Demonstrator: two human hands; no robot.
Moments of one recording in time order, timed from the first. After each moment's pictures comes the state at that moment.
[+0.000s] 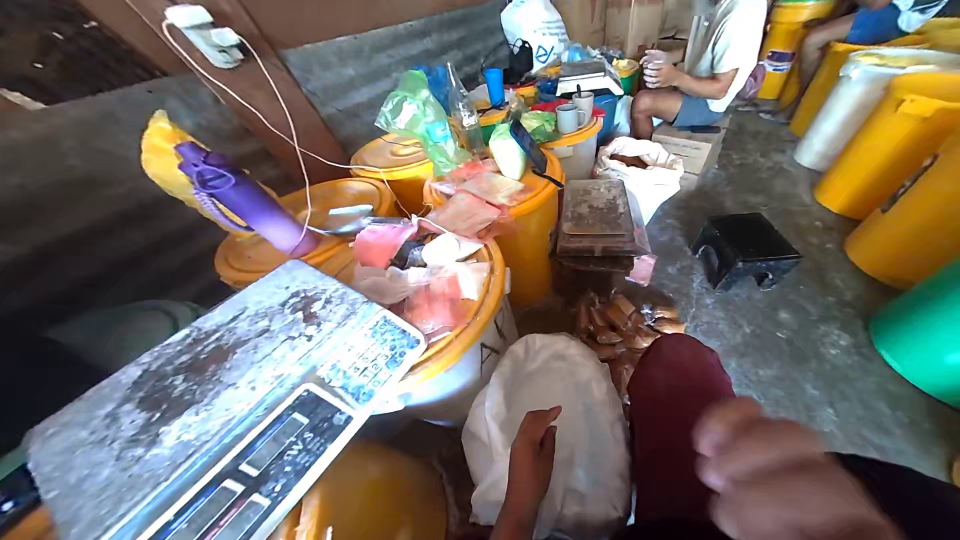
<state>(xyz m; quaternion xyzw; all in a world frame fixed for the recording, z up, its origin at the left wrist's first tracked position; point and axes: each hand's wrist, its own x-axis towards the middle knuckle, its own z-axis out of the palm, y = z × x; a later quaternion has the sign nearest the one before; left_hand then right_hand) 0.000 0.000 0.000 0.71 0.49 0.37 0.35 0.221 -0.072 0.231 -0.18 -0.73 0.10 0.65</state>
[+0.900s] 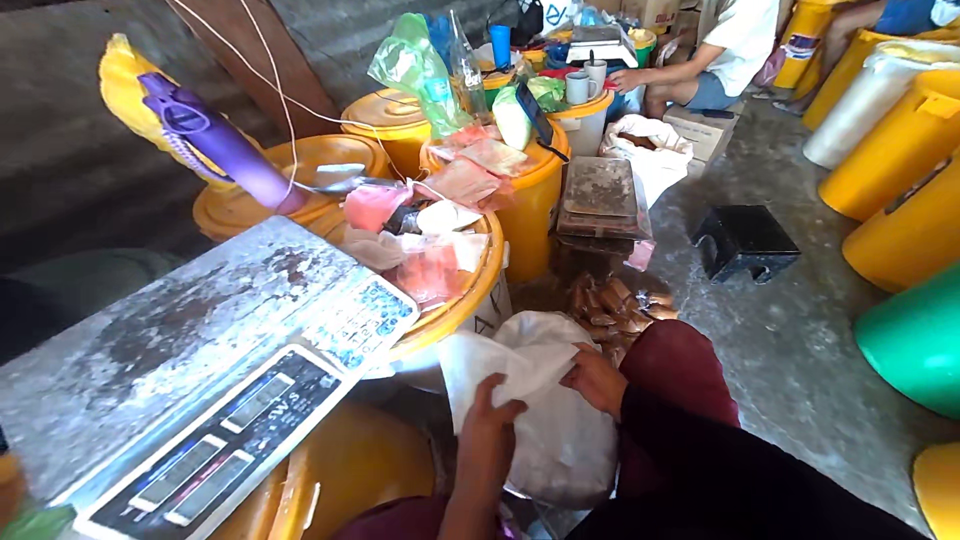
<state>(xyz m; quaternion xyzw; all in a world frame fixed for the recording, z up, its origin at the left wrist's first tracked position) -0.027 -0.011 0.069 0.74 0.55 0.33 0.20 0.173 0.046 0.029 -0.53 -0.17 0.70 0.45</state>
